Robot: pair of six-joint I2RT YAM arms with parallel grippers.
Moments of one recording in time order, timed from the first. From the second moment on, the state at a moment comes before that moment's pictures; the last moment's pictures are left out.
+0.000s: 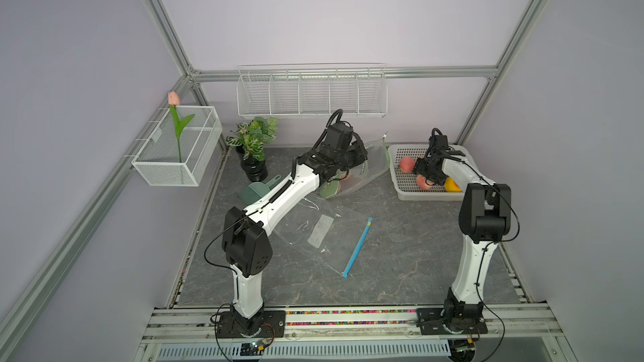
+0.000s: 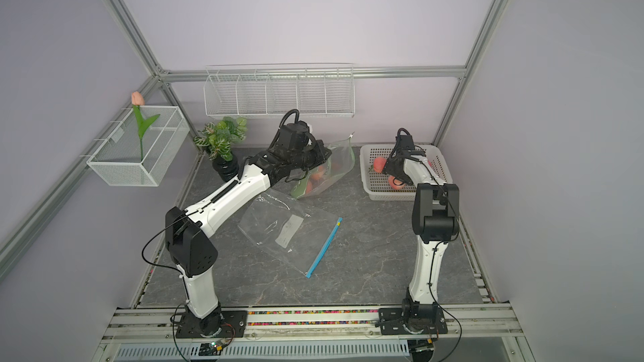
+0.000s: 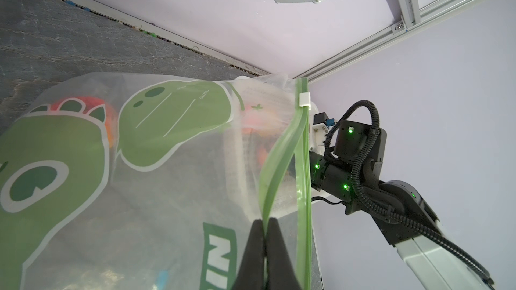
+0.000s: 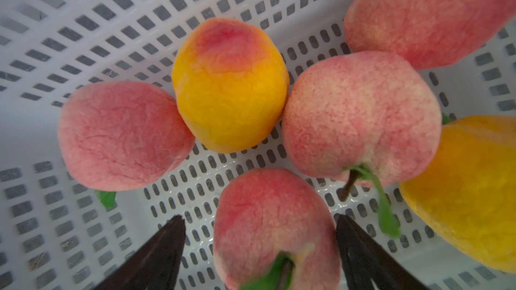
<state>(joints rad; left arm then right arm) -0.72 1.89 1.85 -0.42 0.13 -0.87 -0.01 2.12 1.71 -0.69 0.08 0.44</state>
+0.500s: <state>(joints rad) -0.72 1.89 1.85 -0.42 0.13 -0.87 -0.01 2.15 1.72 -0.71 0.06 0.44</state>
